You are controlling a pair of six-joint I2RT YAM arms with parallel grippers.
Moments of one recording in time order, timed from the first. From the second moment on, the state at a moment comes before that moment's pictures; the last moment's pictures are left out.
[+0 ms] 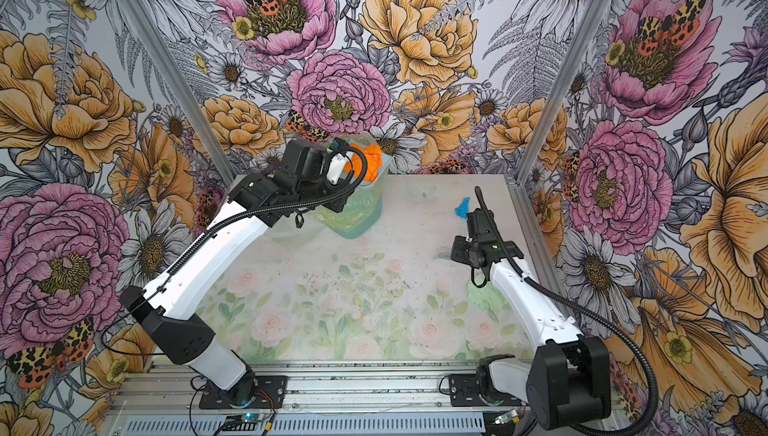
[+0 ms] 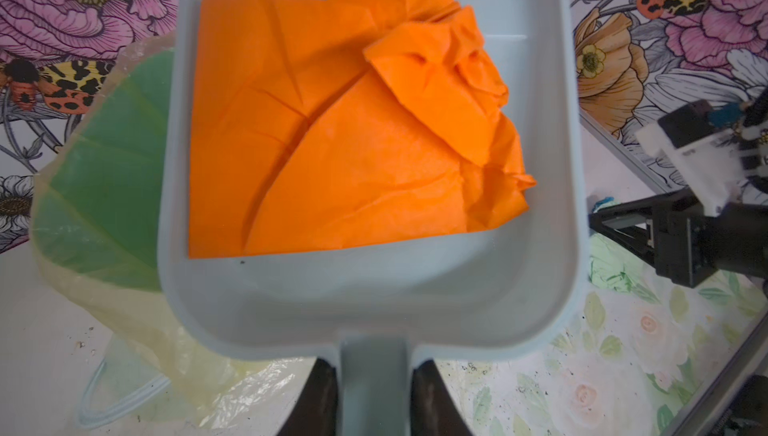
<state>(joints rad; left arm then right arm) -0.62 1.65 1.94 -0.93 -0.05 -0.07 0.13 1.23 0.92 -0.65 0.00 0.37</state>
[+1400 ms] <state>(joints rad) -0.35 1.88 2.11 -0.93 0.67 -0.31 0.13 1.18 0.87 -0.65 -0.02 0.38</state>
